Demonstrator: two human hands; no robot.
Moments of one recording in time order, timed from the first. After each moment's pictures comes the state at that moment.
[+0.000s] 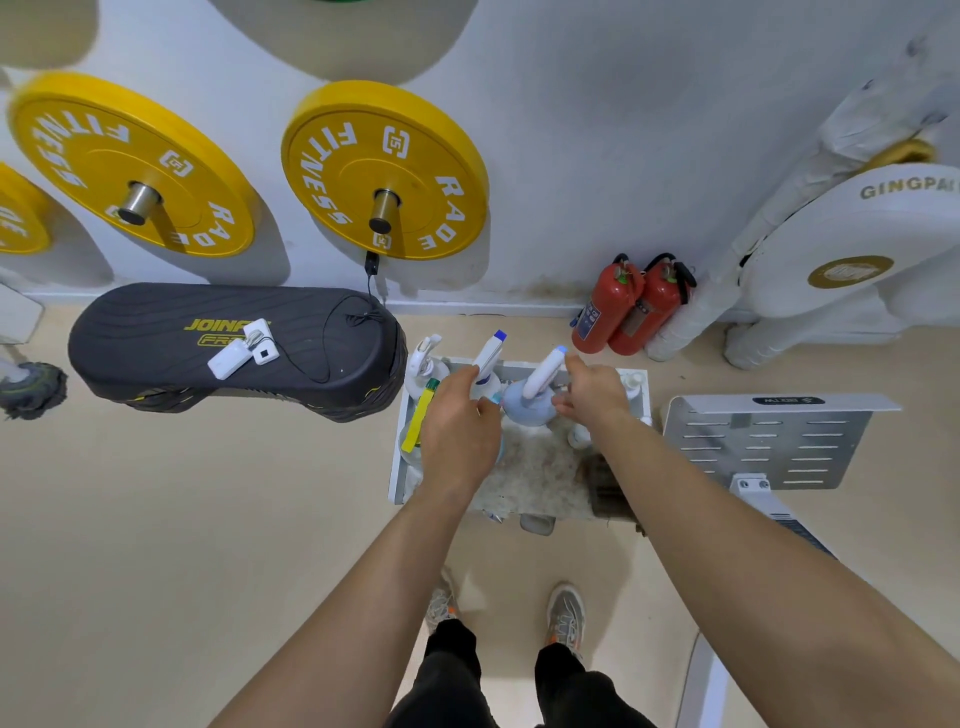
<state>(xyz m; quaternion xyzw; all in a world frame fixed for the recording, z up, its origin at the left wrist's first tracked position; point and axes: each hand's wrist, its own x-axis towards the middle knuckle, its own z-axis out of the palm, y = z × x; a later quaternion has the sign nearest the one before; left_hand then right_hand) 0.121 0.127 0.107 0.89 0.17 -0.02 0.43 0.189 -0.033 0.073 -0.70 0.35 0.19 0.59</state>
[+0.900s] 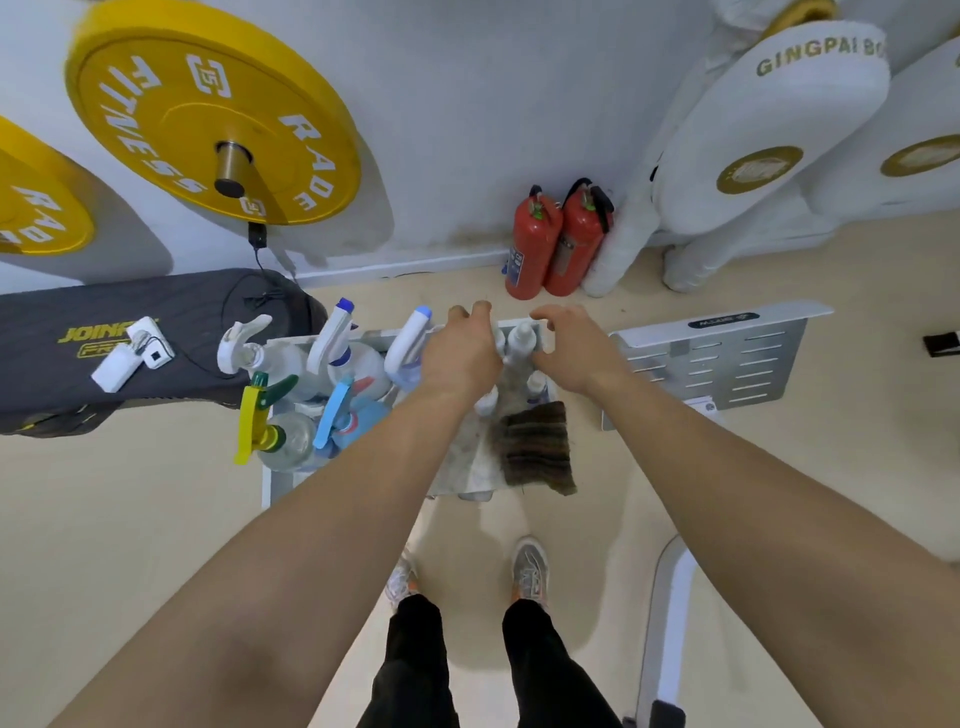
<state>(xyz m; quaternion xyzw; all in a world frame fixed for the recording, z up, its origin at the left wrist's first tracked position) 0.208 -0.024 0.033 0.97 -0.06 -0.19 0.16 0.192 -0.185 0.029 -0.93 0.08 0.21 0.29</state>
